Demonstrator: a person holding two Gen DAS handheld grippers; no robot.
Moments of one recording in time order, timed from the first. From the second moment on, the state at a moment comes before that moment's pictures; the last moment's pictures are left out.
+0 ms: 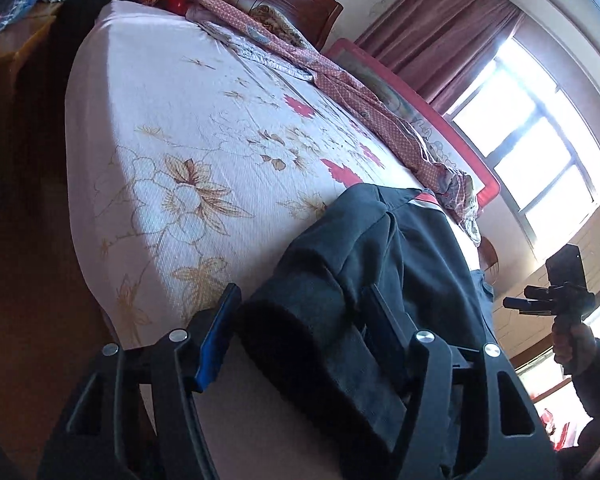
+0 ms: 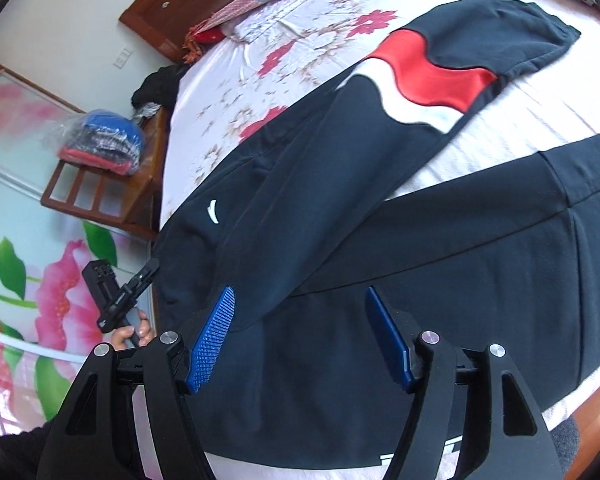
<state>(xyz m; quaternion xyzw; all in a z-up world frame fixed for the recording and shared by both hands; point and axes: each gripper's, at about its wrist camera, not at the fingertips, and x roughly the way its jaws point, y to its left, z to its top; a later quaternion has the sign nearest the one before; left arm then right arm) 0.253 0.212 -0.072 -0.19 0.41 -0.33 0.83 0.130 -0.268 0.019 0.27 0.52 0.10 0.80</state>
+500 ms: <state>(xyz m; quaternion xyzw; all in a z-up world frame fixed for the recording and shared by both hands) 0.171 0.187 0.047 -0.18 0.26 -0.22 0.92 0.252 -0.386 0.038 0.34 0.48 0.01 0.81</state>
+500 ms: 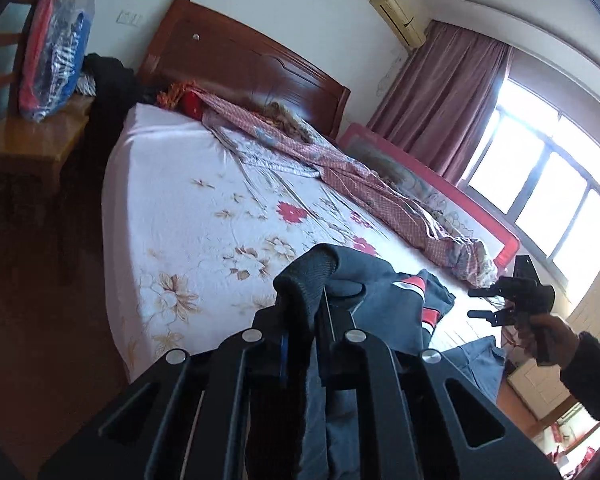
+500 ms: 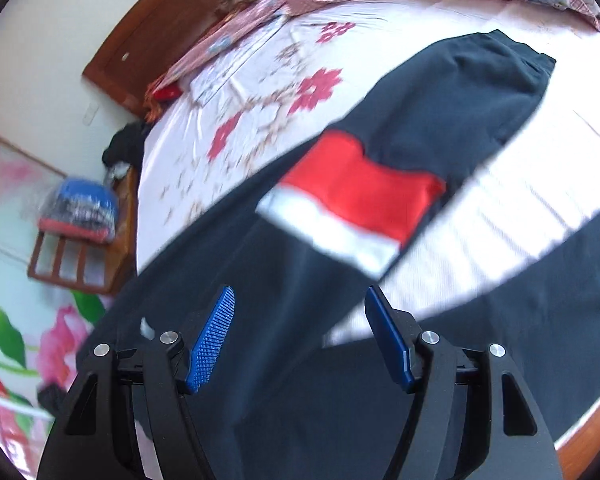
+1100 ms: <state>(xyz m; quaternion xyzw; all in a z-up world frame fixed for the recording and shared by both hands) 0.148 0.182 0.056 -0.19 0.25 -0.18 0.93 0.432 -0.495 -0.051 0.37 0.55 -0.19 0.72</state>
